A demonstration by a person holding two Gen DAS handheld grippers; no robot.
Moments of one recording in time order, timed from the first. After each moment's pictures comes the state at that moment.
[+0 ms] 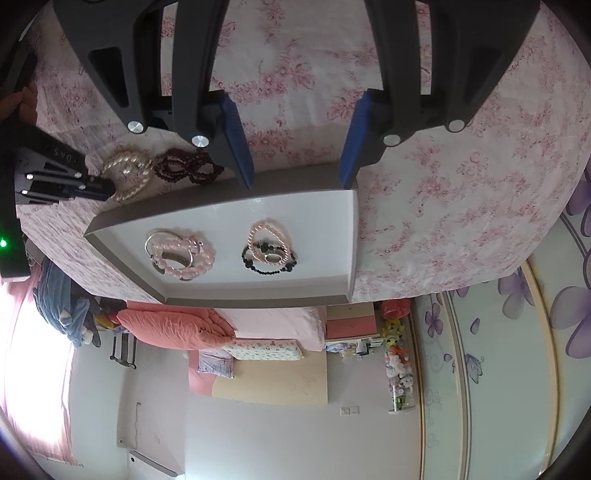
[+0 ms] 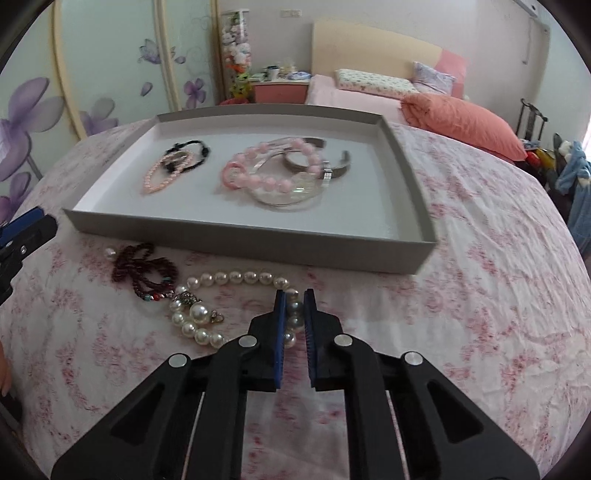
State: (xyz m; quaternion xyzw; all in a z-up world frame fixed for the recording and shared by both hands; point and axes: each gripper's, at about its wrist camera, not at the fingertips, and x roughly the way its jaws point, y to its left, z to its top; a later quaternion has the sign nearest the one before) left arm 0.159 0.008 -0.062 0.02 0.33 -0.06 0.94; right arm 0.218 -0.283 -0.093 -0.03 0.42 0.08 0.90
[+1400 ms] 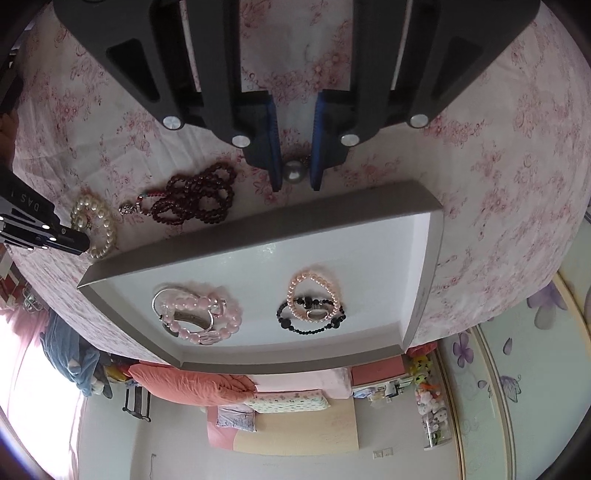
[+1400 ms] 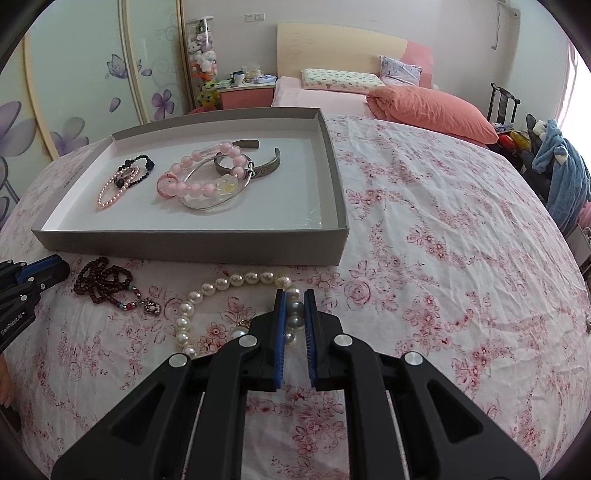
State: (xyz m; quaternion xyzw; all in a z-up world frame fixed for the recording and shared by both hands) left arm 0.195 -0.028 -0.098 0.06 0.43 -0.10 0.90; right arm 0.224 -0.316 -0.095 -0.01 0.42 0.04 0.90
